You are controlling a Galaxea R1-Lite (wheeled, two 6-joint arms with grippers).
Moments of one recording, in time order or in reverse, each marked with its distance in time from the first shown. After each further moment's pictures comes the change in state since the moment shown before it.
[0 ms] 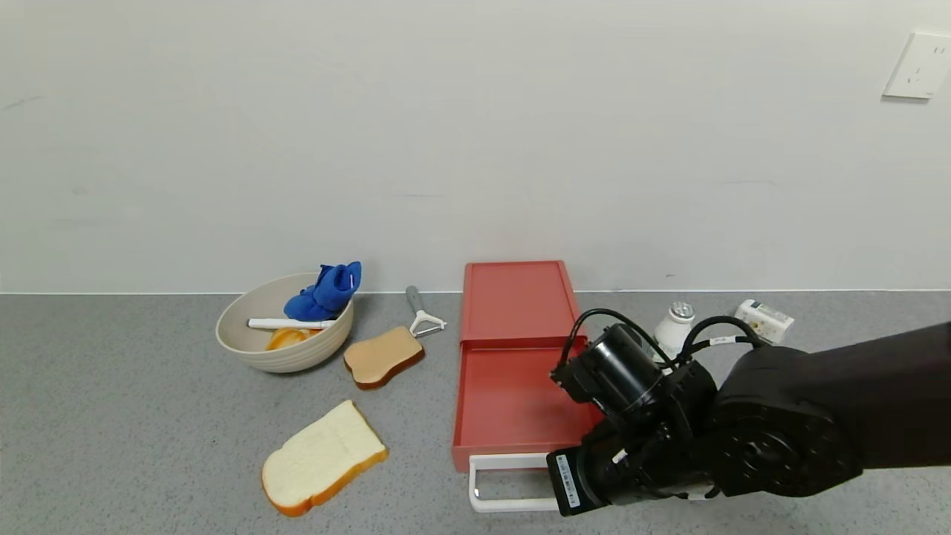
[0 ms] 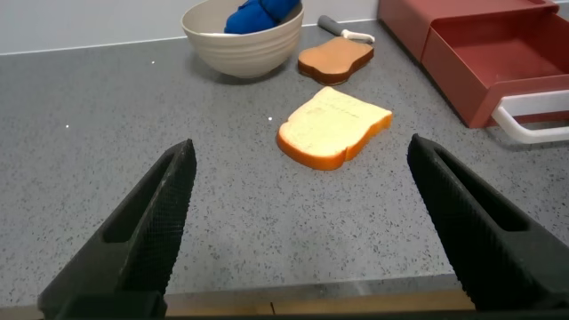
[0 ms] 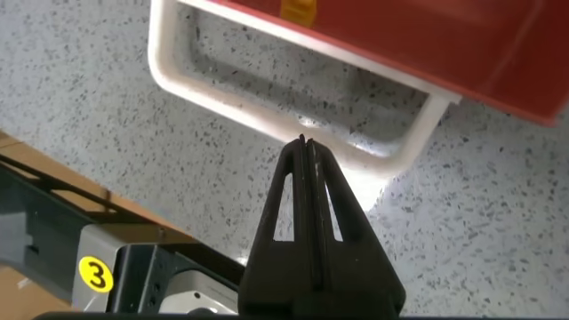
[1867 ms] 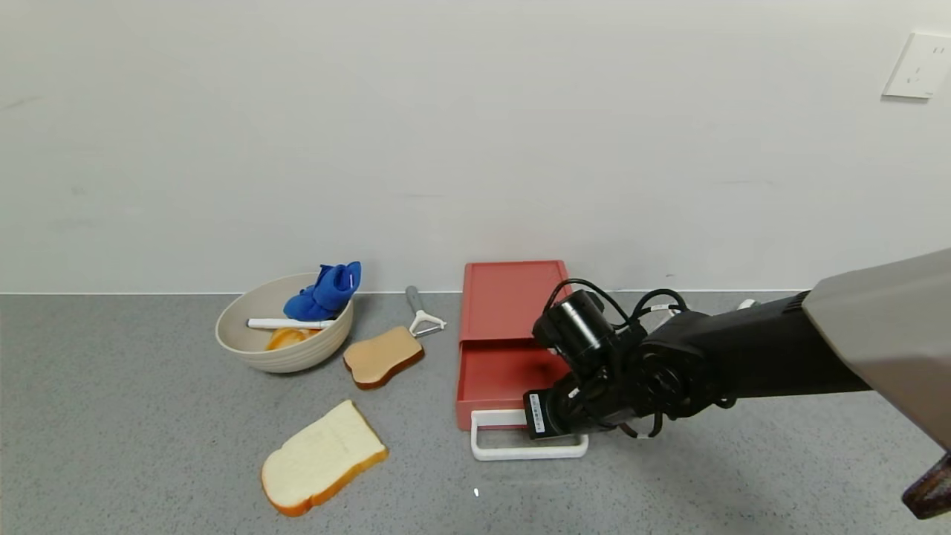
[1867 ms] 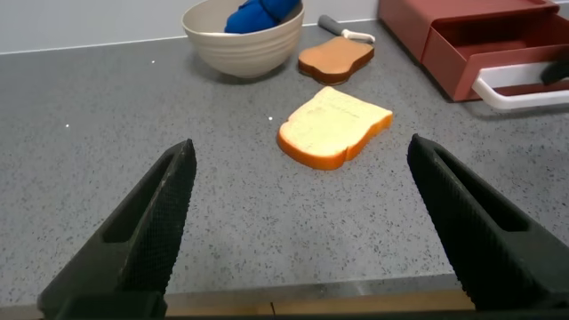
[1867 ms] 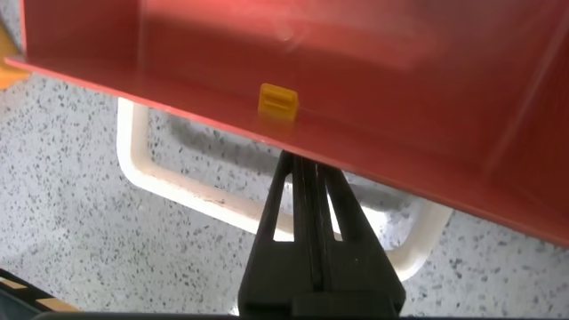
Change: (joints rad) left arm -0.001 0.000 0.000 0.000 0.000 0.000; right arm -0.100 0.220 -0.285 -0.004 -0.055 -0.032
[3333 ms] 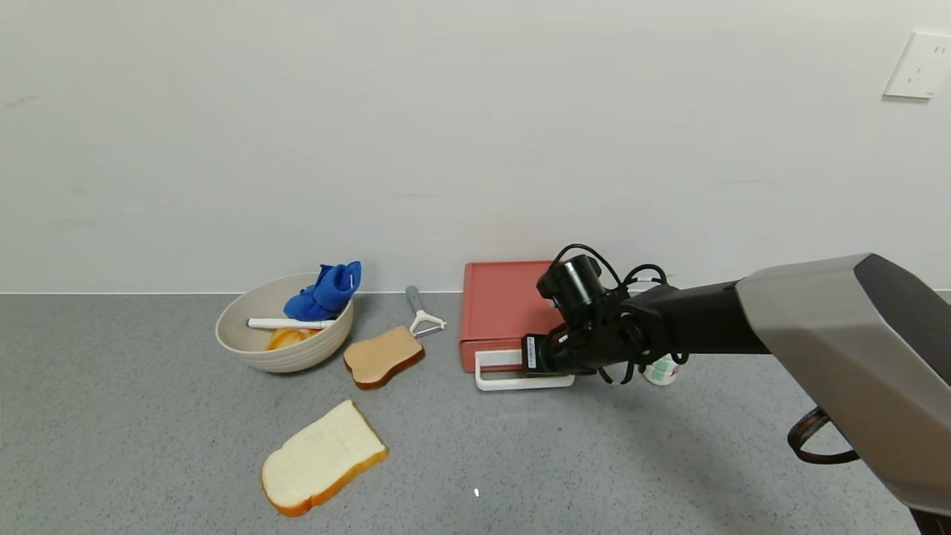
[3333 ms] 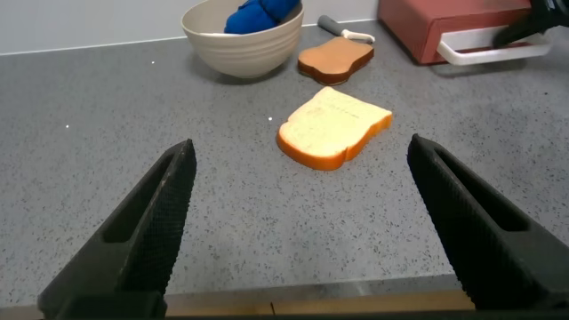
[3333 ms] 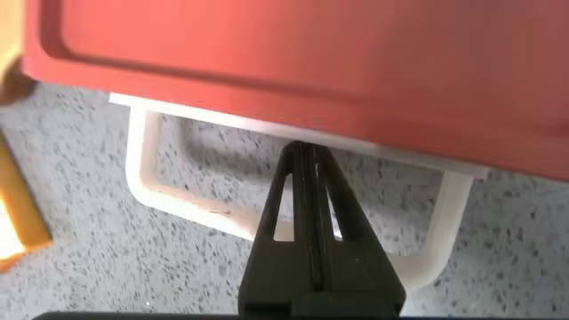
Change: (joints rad) left arm 0.001 0.000 0.000 0.000 0.000 0.000; right arm -0.102 0.193 -0.322 -0.052 -0.001 -0.023
